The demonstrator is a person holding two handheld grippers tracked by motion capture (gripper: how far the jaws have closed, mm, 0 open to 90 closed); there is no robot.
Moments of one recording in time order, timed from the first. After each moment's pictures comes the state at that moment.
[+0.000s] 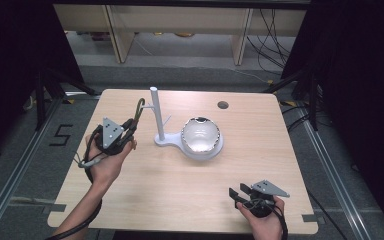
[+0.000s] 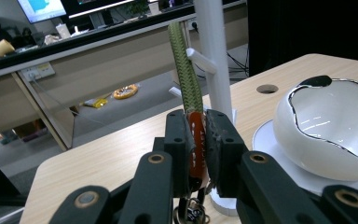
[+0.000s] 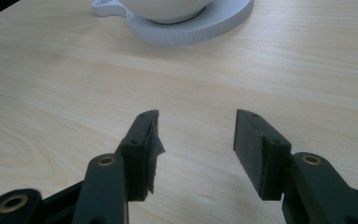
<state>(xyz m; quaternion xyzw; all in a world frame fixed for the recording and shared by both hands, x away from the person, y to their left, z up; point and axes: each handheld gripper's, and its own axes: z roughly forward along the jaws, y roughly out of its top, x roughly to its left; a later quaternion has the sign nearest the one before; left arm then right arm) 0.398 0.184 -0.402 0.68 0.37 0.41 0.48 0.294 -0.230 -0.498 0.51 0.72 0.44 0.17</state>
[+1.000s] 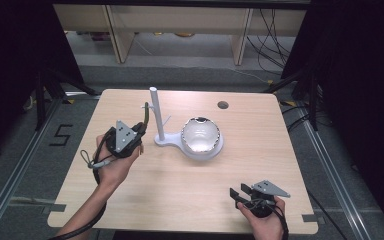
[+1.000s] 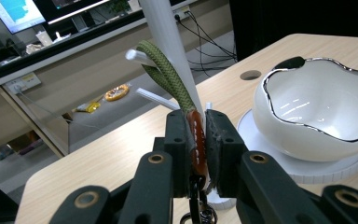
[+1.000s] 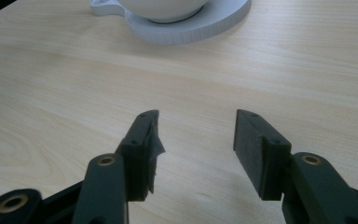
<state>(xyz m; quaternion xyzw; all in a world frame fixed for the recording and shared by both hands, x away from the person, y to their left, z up) 0.399 0.164 -0.410 0.72 0.34 0.40 0.46 0.294 -0.232 -0.498 0.52 0.72 0.43 0.17</state>
